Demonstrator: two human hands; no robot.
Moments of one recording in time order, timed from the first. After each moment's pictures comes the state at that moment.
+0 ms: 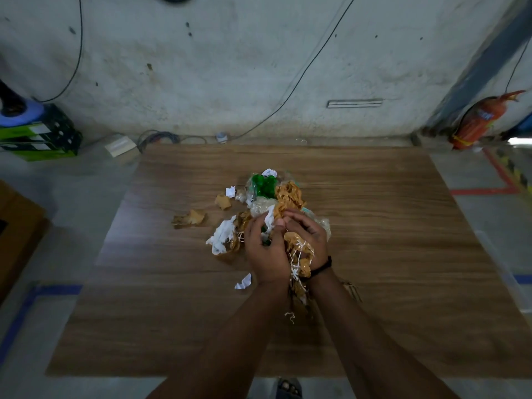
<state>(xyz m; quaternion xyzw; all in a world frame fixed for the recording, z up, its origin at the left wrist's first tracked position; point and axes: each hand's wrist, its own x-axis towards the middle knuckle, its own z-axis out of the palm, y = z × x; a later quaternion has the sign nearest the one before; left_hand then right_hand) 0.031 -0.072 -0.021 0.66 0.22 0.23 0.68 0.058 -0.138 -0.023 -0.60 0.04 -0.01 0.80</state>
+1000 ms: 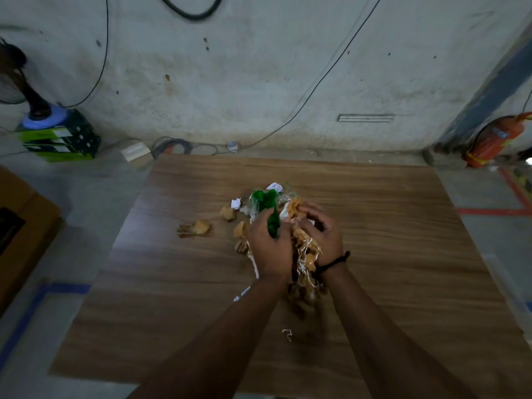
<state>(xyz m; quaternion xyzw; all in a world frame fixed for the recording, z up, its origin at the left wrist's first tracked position) 0.065 -0.072 -0.006 0.74 0.19 0.23 0.61 0.102 -0.169 -0.019 -0.71 -0.01 -0.07 0.70</state>
